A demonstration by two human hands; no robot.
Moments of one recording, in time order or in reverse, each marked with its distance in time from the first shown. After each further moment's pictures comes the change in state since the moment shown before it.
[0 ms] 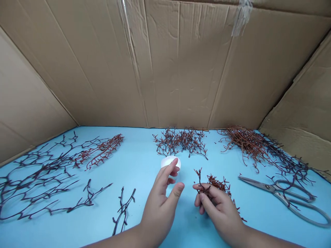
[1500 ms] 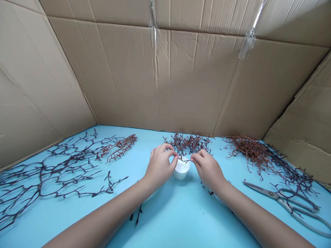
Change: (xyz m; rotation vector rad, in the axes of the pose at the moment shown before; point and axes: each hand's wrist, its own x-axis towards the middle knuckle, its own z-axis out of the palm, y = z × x) left_hand 0.063 -0.007 -0.048 0.797 0.112 0.434; right_hand 0.082 -0.026 0.006 -0.998 0.182 -0.515
